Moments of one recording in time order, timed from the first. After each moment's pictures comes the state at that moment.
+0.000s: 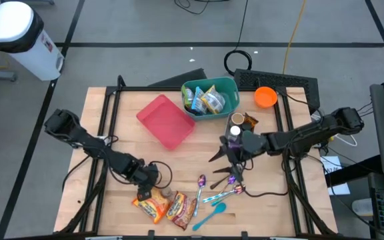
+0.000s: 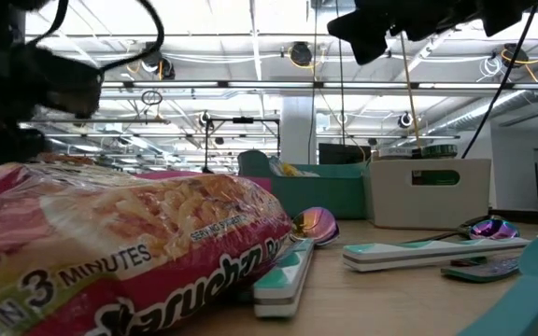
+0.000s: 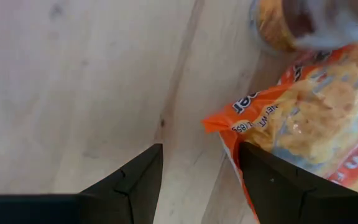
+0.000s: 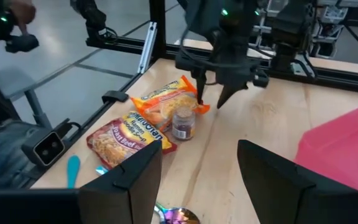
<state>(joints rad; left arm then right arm) -0.52 1.50 0.74 -0.51 0.07 -0.85 0.22 1.27 0.69 0.31 -0.13 -0.04</state>
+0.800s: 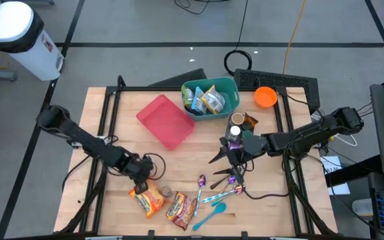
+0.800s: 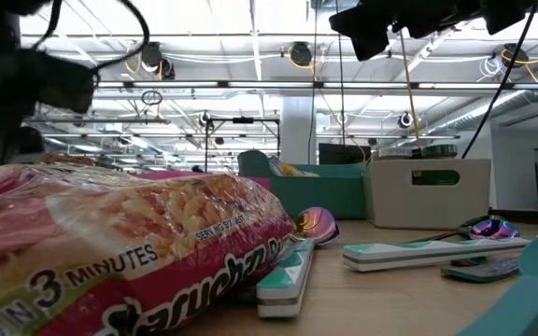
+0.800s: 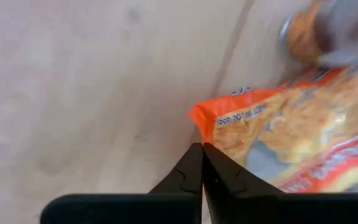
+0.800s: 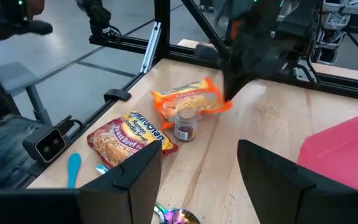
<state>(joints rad) -0.49 1.31 0.65 -0.54 0.01 -0.91 0.23 1.27 0.69 0.31 -0.13 -0.07</state>
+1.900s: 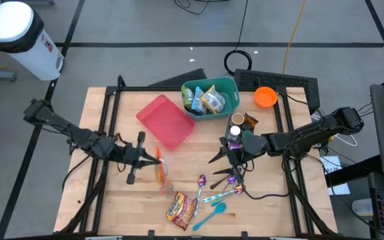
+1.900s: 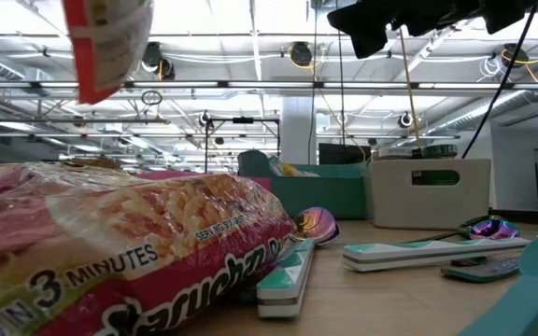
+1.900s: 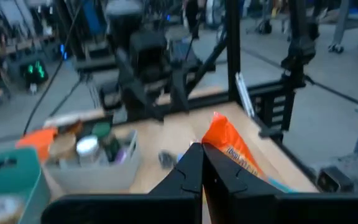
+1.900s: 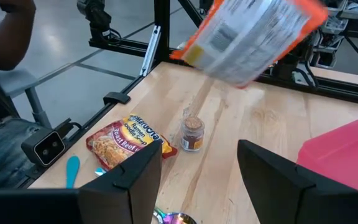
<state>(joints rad) -0.47 0.90 0.65 0.14 -0.29 0.09 0.23 1.27 0.69 0.32 -0.13 -0.07</state>
